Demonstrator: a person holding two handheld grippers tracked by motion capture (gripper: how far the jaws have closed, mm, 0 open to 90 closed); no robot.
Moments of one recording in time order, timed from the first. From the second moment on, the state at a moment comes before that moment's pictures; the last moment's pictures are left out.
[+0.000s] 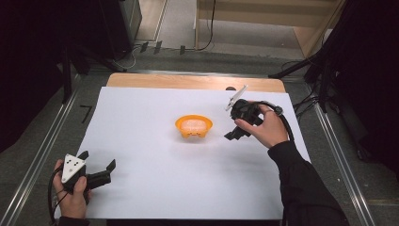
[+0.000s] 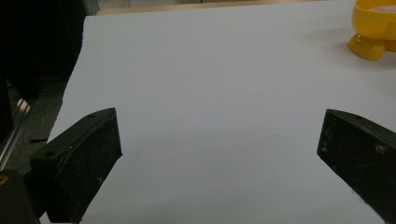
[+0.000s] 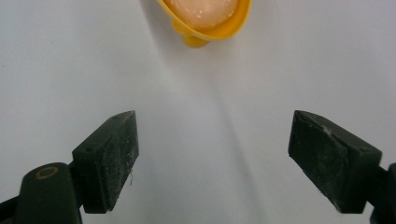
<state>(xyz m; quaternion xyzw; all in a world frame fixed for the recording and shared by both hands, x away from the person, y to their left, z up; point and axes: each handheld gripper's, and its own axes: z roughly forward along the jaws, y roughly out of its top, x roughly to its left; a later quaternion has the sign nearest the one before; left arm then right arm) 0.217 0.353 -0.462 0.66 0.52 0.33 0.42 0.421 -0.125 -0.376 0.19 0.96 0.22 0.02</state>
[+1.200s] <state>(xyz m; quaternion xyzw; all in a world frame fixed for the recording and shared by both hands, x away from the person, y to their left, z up) 0.218 0.352 -0.462 0.66 0.52 0.34 0.42 0.374 -0.190 -0.413 0.26 0.93 0.25 0.04</state>
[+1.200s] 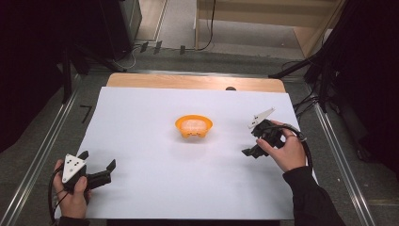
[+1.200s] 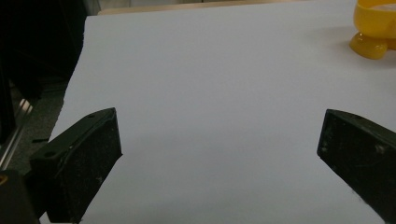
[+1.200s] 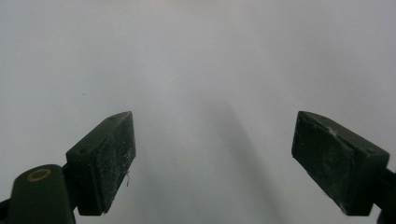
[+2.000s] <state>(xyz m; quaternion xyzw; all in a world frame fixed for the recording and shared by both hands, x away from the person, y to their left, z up) 0.217 0.351 -0.462 0.66 0.52 0.34 0.41 0.342 -0.231 -0.432 0.30 0.91 0.29 0.06</state>
